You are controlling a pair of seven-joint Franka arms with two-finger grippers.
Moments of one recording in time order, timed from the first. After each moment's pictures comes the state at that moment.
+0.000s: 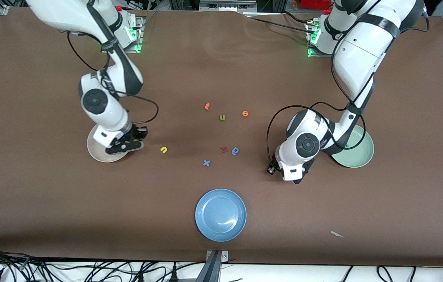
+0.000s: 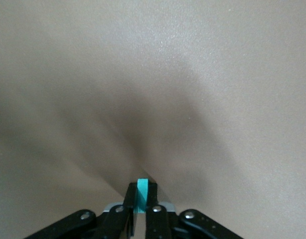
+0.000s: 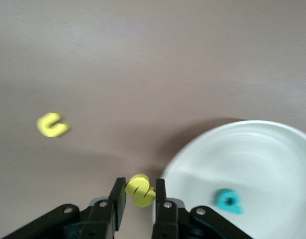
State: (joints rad) left arm -0.17 0.83 -0.30 -1.54 0.10 2.31 -1.39; right arm 0.18 0.39 0.10 -2.07 -0.10 2.44 0.10
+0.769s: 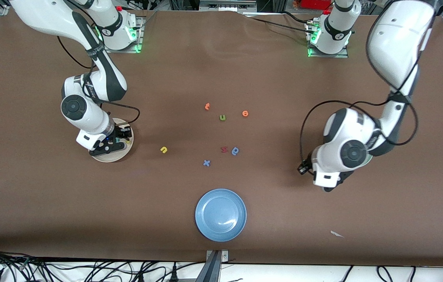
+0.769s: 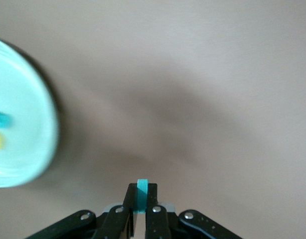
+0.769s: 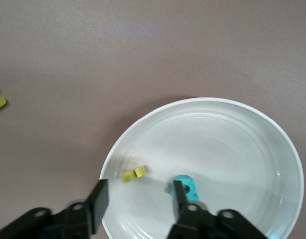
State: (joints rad) left arm 0.01 0.66 -0.30 -1.50 0.11 1.90 -0.87; right arm 0.11 0.39 0.10 -2.11 -0.10 2.44 0.01
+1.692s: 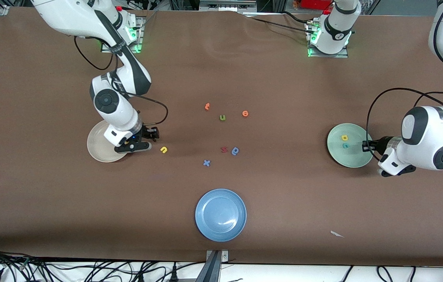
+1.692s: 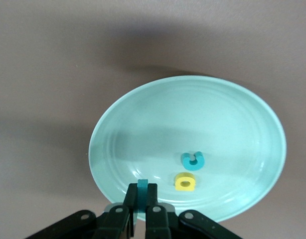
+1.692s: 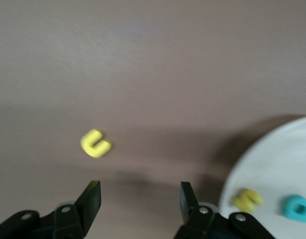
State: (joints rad) left arm 0.38 0.61 -0.30 -1.71 0.16 1.87 -0.19; right arm 0.25 0.46 0.15 -2.03 -0.10 2.53 0.34
